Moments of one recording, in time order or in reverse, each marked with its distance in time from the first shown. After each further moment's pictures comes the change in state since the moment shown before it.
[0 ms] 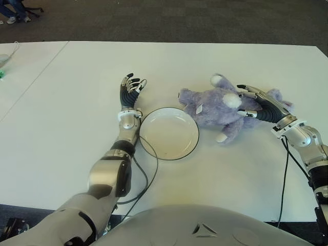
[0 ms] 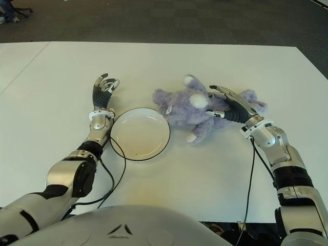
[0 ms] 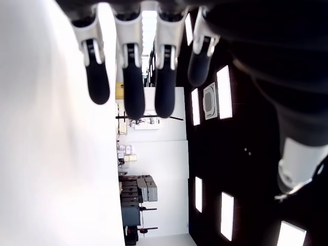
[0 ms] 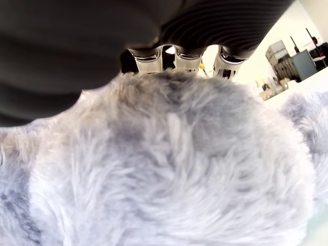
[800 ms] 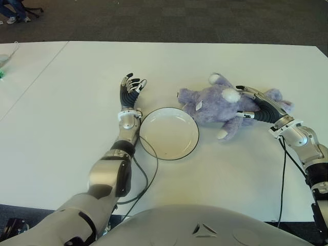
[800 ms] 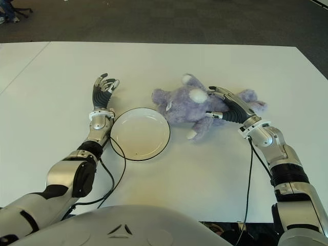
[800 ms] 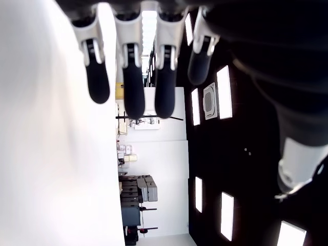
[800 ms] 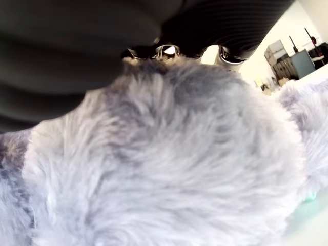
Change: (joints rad) left arm 0.000 0.000 0.001 0.000 0.000 0.000 0.000; right arm -0.043 0.019 0.029 0.107 -0.010 -0.046 -0.031
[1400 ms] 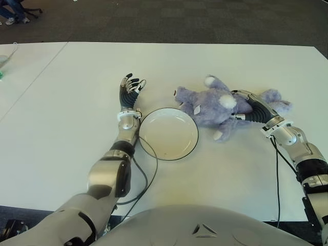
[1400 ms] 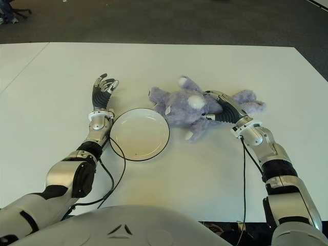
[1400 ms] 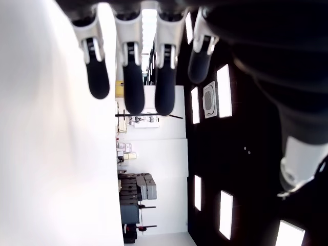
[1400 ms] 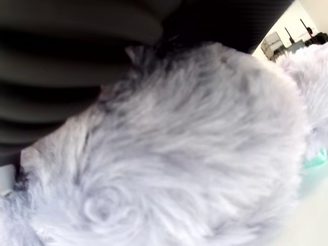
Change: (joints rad) left arm 0.003 0.003 0.004 0.000 -0.008 -0.003 -0.022; right arm -0.091 0.067 0.085 0.168 -0.027 -0.014 -0.092
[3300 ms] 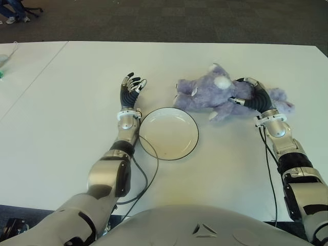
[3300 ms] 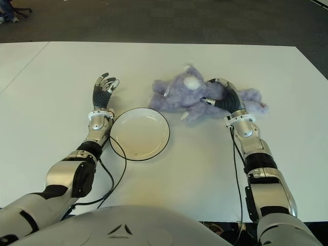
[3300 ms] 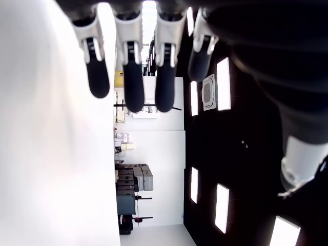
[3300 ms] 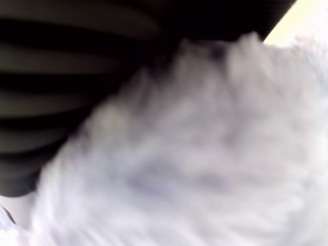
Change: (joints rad) left arm -0.001 0.002 0.003 0.000 -0.030 -0.014 -0.058; right arm -0.051 0.143 -0.151 -0.003 0.152 0.085 -0.107
